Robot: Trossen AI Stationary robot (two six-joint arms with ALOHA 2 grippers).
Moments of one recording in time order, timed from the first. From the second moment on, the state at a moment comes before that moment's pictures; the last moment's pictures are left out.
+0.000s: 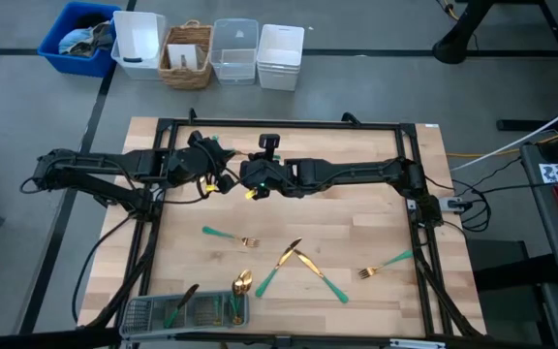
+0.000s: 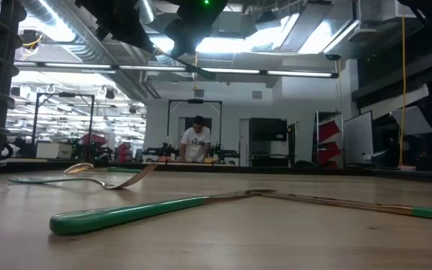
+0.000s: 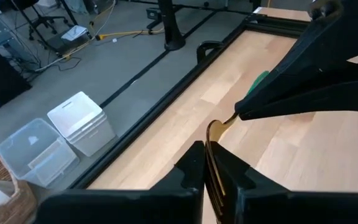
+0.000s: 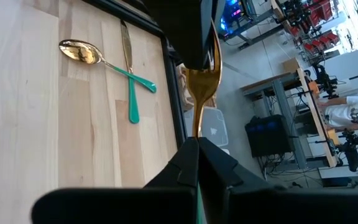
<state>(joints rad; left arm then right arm) 0.02 1.02 0.92 -0.48 -0.66 -0.20 0.03 2.11 2.02 -0.59 0.72 -0.43</state>
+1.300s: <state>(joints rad) 0.02 0.94 0.92 -0.51 -0.67 -0.18 0.03 2.09 2.02 -0.73 0.81 -0.47</state>
